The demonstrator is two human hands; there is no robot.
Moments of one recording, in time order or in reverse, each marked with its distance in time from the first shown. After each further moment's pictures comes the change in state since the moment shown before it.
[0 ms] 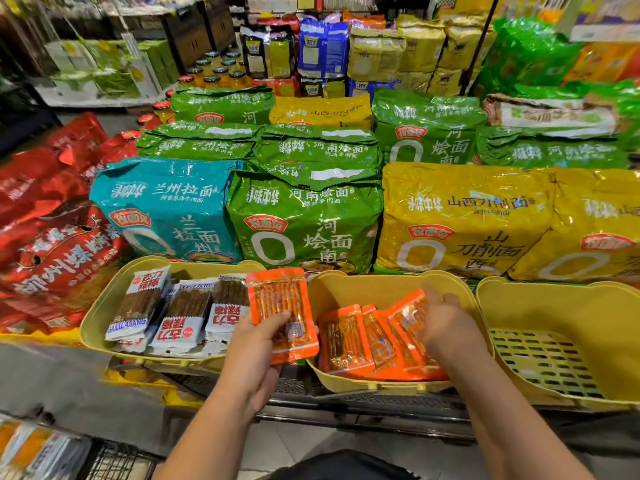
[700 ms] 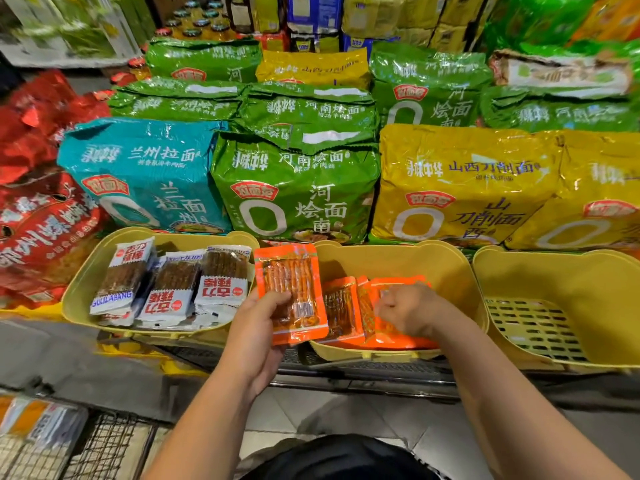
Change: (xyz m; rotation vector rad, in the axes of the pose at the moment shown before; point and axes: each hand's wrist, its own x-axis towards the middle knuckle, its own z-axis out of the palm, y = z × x) left_hand 0.001 -0.018 0.001 -0.001 -0.051 -0.006; right_hand 0.004 -0.026 0.000 -0.186 -0.431 -0.302
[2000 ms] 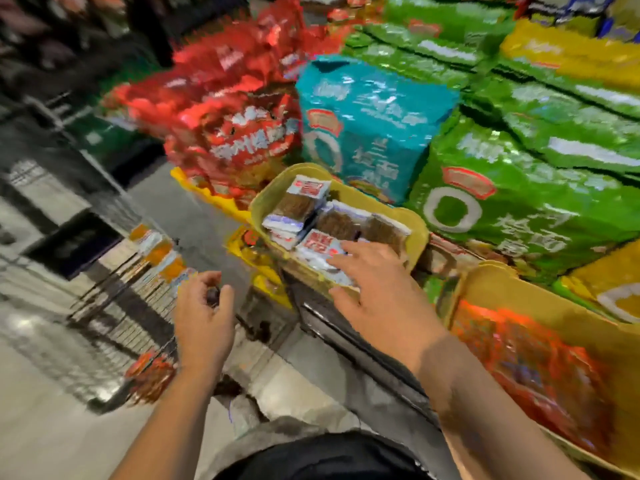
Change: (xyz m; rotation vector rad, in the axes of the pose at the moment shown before) left_hand -0.059 -0.011 -0.239 0.813 1.053 0.432; right_hand -0.024 -0.234 0.003 0.055 0.391 -0.859
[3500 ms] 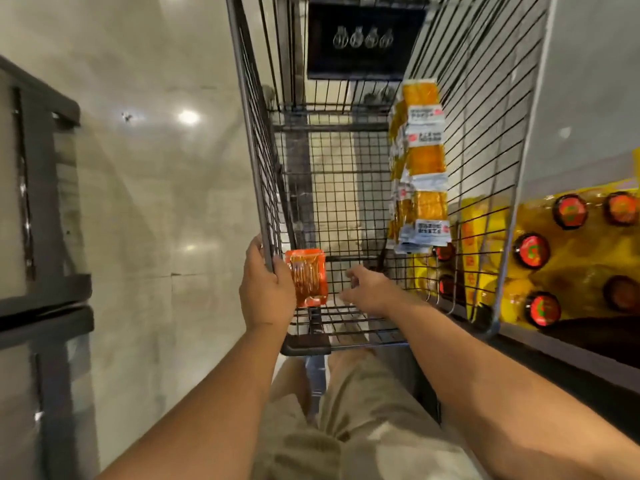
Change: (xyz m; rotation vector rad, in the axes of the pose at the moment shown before) left_hand 0.103 -0.414 -0.127 -0.115 0.329 -1.078; right_hand 0.270 -0.256 0.539 -0.266 -1.267 0.135
